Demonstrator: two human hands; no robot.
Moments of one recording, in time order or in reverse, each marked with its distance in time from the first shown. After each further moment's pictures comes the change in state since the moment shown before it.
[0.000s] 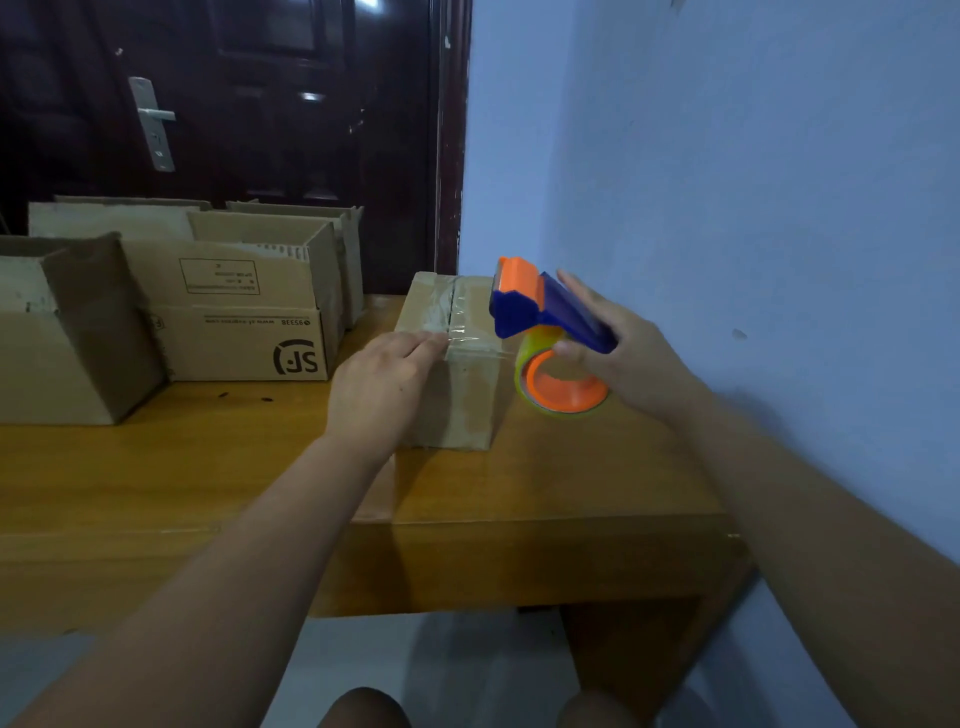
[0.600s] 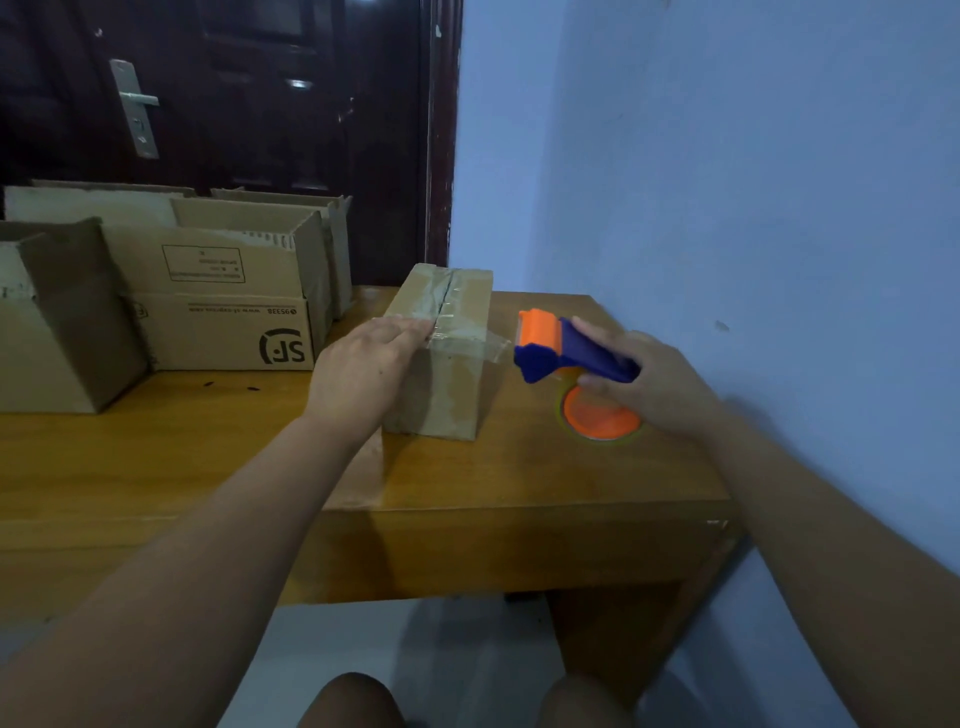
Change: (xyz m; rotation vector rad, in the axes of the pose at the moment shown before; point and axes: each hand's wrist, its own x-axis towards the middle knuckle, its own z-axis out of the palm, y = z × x) left_hand 0.003 -0.006 0.004 0.004 -0.009 0.012; right_hand -0.031 0.030 -0.021 -0.273 -0.096 0.105
